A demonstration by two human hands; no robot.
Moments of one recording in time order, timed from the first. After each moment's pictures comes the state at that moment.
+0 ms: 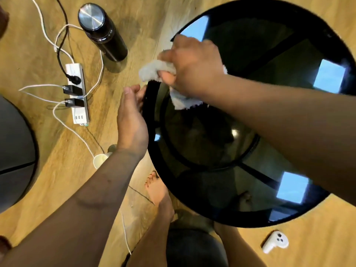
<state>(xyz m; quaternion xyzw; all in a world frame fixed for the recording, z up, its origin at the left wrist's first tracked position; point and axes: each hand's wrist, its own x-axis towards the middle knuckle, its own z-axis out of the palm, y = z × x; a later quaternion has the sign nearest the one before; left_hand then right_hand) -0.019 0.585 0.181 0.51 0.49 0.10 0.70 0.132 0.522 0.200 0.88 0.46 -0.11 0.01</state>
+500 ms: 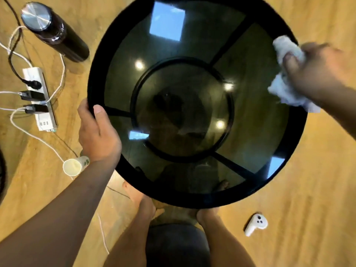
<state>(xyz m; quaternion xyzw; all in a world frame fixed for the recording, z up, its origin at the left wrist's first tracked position) -0.032 0.529 0.164 0.76 0.52 0.09 0.38 0.236 0.220 0.218 0.99 0.06 -0.12 0.01</state>
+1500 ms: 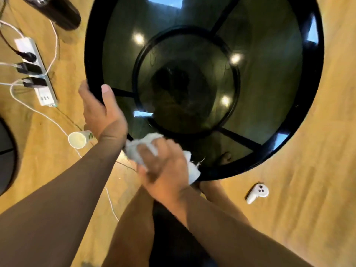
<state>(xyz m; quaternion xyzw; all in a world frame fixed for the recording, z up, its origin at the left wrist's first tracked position) -0.064 0.502 0.156 0.78 0.50 0.12 0.37 -0.096 0.347 0.198 0.93 0.27 -0.14 -0.20</state>
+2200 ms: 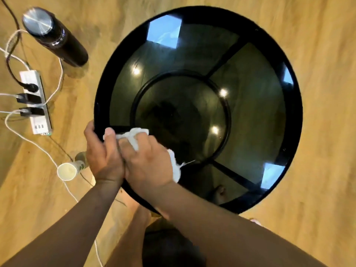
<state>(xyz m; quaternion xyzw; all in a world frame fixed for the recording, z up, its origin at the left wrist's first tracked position) -0.063 0.507 0.154 0.73 0.51 0.10 0.44 -0.026 0.416 0.191 0.92 0.34 -0.15 -0.16</state>
